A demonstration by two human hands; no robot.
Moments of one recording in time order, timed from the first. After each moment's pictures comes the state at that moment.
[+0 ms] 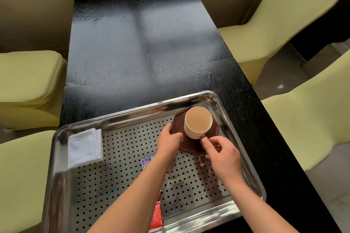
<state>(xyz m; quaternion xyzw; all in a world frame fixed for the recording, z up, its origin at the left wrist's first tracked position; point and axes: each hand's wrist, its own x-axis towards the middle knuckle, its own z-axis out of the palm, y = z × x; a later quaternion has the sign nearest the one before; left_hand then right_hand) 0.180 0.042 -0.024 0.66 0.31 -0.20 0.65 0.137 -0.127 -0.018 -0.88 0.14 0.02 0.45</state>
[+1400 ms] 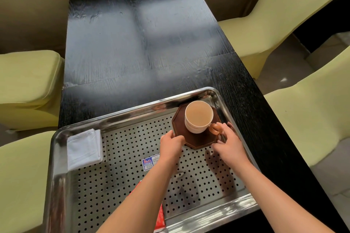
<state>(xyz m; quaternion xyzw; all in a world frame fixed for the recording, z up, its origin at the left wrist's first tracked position) 0.173 0.031 -0.022 0.65 0.33 -0.21 0.65 0.171 -0.154 -0.037 -0.82 0.15 0.16 0.52</state>
